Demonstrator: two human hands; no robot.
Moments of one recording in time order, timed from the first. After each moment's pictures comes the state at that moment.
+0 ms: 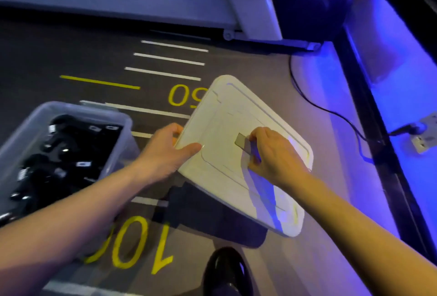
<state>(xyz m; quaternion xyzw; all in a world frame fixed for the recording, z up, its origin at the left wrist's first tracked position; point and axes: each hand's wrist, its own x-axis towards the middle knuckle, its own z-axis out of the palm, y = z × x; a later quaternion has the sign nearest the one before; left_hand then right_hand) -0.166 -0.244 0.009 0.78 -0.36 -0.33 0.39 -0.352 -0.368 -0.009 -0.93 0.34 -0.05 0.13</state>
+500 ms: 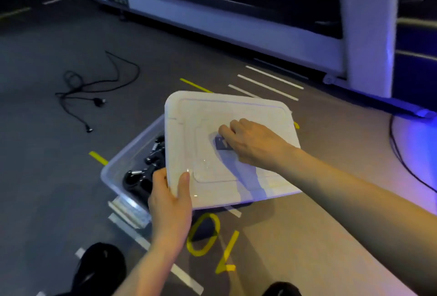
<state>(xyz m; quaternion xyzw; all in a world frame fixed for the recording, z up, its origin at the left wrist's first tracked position) -0.138 -0.066 -0.002 0.83 -0.01 -0.04 0.55 -0.131 -0.264 0.045 -0.99 -0.08 0.03 -0.07</state>
